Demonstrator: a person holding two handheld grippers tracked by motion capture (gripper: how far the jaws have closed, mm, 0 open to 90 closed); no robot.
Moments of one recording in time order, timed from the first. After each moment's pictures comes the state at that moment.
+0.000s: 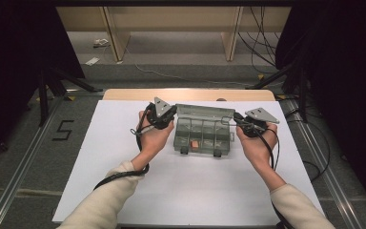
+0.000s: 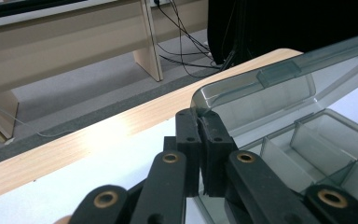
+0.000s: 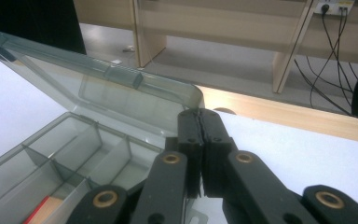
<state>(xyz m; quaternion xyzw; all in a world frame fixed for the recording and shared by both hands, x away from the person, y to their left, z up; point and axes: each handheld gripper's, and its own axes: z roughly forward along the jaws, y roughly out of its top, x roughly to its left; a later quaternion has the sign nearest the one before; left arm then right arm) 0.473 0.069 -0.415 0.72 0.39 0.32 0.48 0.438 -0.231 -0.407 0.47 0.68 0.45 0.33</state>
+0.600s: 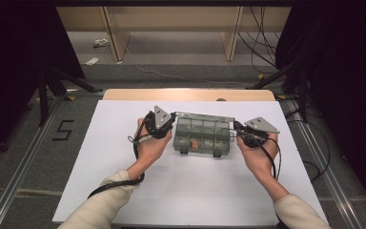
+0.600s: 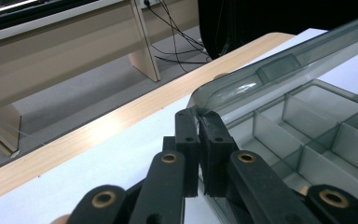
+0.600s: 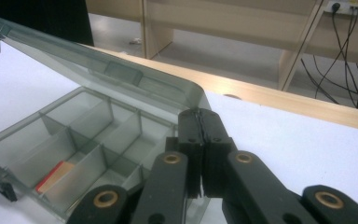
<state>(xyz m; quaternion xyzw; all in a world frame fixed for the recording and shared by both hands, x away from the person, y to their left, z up) 0.453 0.075 -0.429 0.74 0.35 0.33 0.47 0.416 -0.233 -0.420 0.46 0.70 0.44 0.33</state>
